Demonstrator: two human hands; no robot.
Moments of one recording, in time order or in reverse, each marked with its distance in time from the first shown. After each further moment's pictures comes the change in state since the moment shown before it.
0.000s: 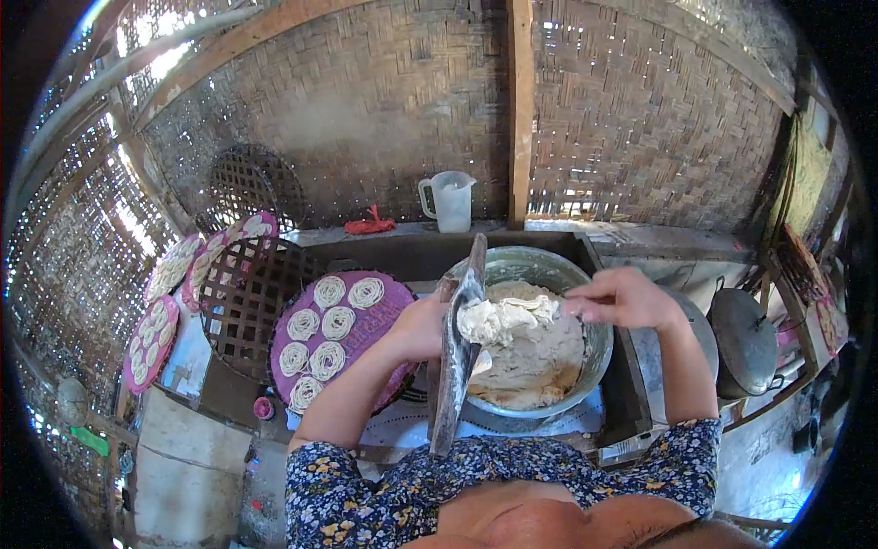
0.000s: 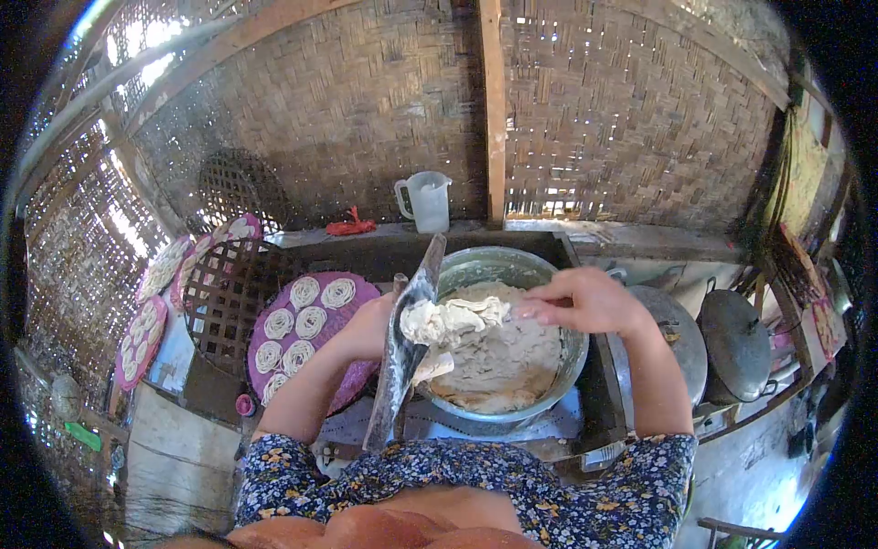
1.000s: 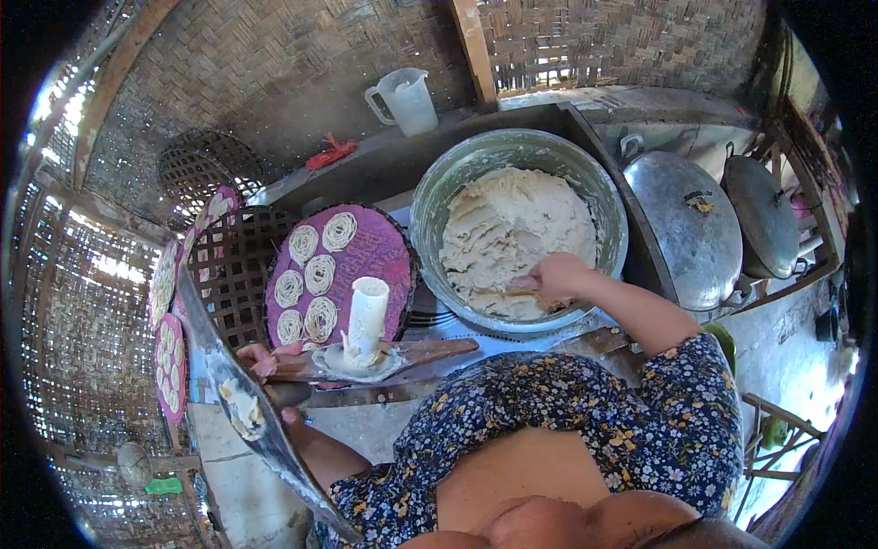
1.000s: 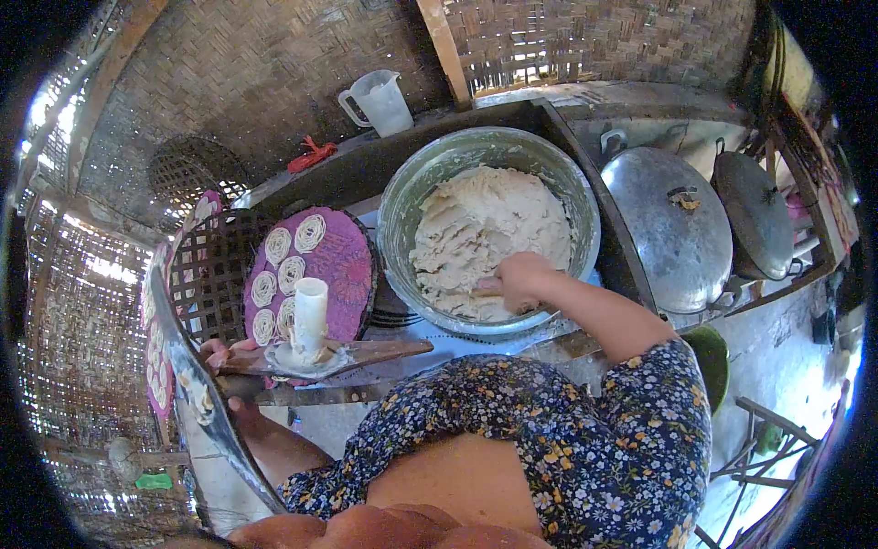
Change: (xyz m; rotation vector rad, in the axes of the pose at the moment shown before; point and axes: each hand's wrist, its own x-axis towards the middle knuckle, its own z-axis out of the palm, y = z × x) left_hand -0.177 -0.051 -0.038 -0.447 0.754 0.245; right_hand 0.016 0.053 0.206 -0.082 -0.541 0.570
